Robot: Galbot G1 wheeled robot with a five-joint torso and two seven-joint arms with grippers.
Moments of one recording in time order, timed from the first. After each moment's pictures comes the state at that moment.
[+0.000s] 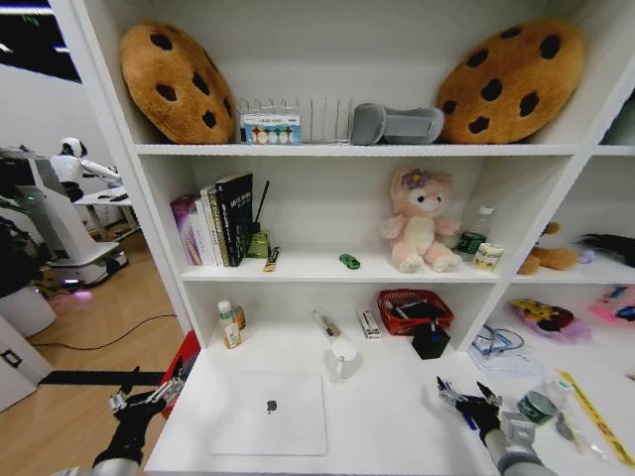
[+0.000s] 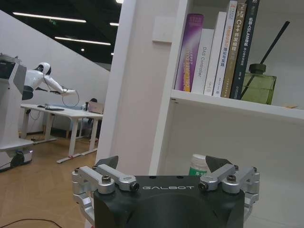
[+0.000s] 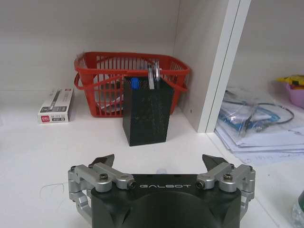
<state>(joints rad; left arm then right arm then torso) 1.99 -1.31 -0.84 -2.30 -0.58 -0.15 -0.07 -1.80 0.96 0.75 2.00 0.67 -0.23 0.29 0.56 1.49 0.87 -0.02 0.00</state>
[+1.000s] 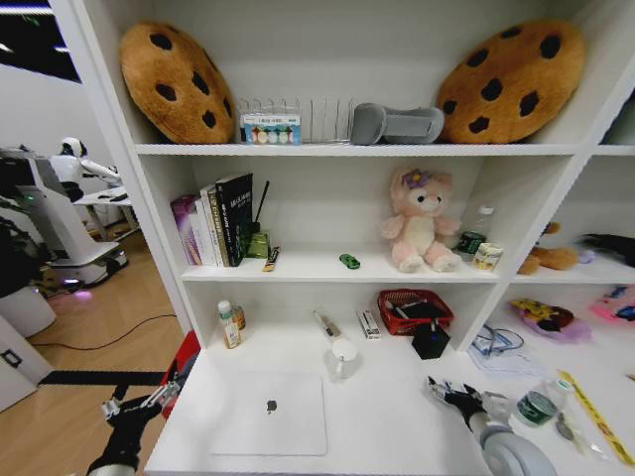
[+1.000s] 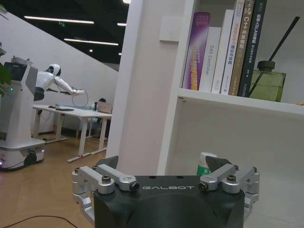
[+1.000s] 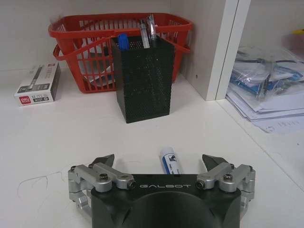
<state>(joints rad) 2.01 -1.36 -0.85 -2.31 -0.54 -0.14 -0.08 -1.64 0.92 0.65 1.85 0.79 -0.30 0.31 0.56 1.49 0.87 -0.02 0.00</state>
